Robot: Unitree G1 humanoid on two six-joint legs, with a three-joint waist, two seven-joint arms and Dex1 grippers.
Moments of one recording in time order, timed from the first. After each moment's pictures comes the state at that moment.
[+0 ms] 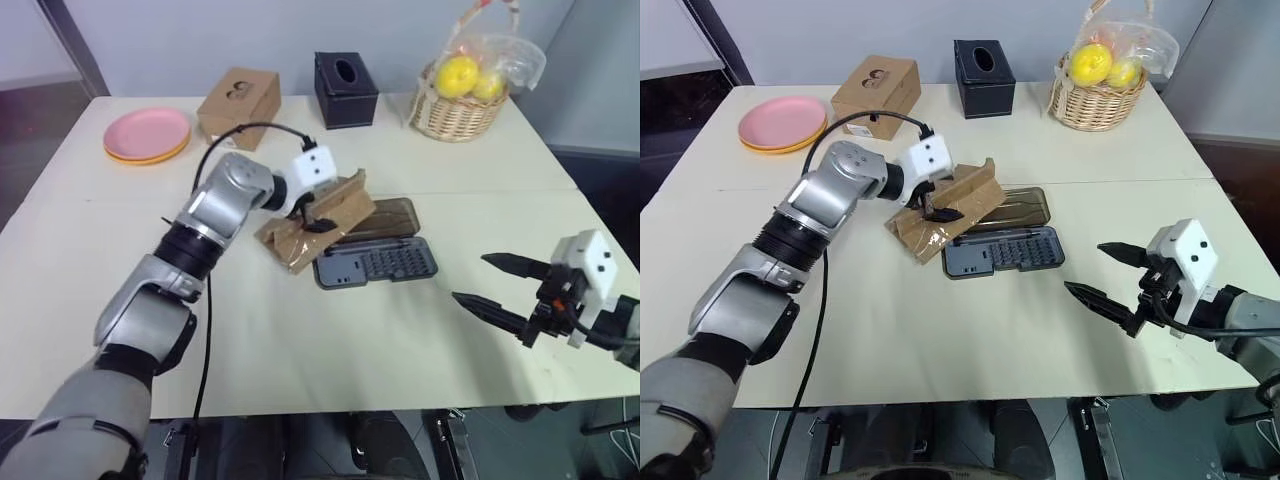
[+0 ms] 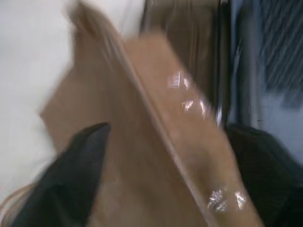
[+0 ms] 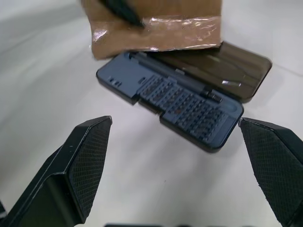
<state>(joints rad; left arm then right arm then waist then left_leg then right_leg) -1.10 0.43 -0.50 0.52 0.06 0.42 -0.98 0.15 -0.87 -0.58 -0.63 0.75 0.78 0.81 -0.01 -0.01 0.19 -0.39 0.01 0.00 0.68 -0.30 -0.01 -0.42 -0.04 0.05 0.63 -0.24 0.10</state>
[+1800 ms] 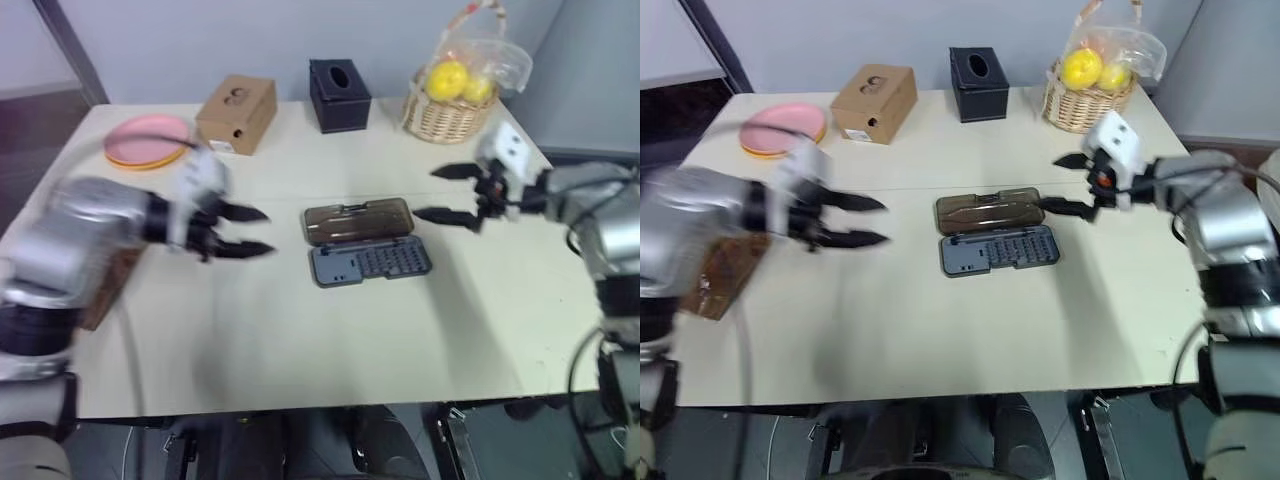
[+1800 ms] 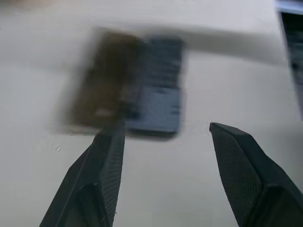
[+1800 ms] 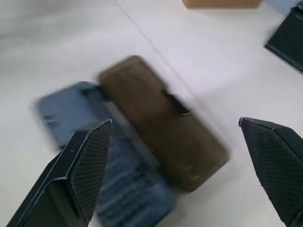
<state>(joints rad) -0.66 0.80 -0.15 -0.19 -0.43 0.75 -1.18 -0.96 -0.79 0.18 0.41 0.21 0.41 1.10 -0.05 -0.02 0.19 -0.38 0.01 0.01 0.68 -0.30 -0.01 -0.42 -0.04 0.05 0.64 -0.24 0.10</state>
